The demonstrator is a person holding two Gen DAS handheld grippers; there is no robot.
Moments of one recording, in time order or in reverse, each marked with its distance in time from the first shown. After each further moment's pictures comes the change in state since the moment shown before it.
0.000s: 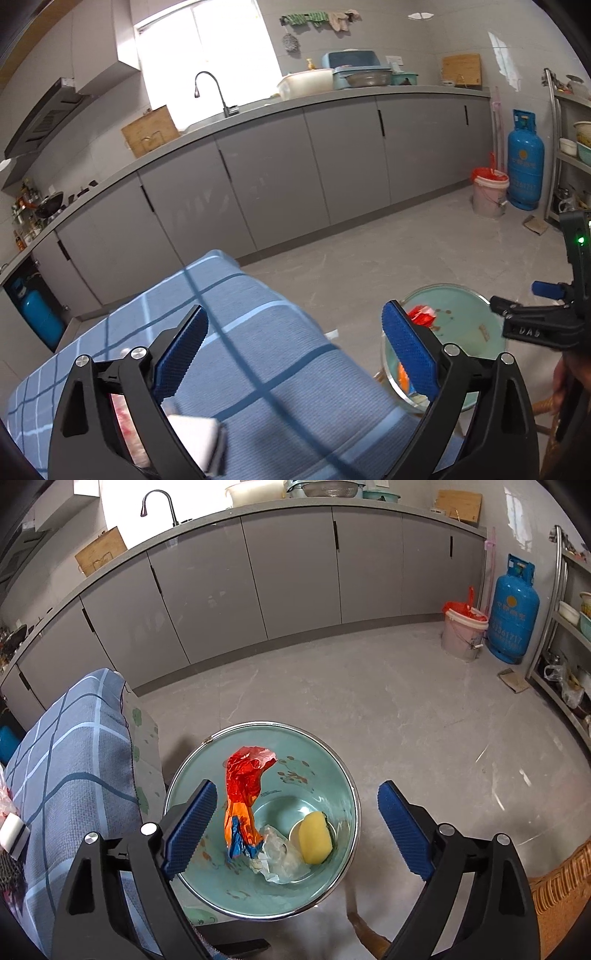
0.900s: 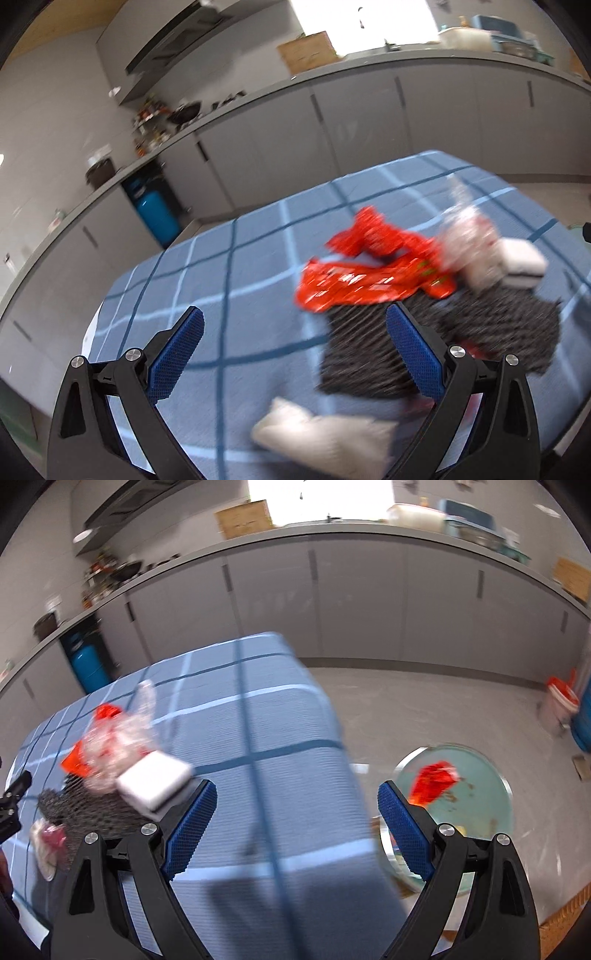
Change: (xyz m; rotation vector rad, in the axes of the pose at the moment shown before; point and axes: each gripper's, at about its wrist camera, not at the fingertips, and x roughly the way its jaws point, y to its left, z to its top) left arm -0.099 0.231 -0.148 -0.223 0.263 0.472; right arm -0.075 0.223 -0.052 -0.357 -0.012 0.335
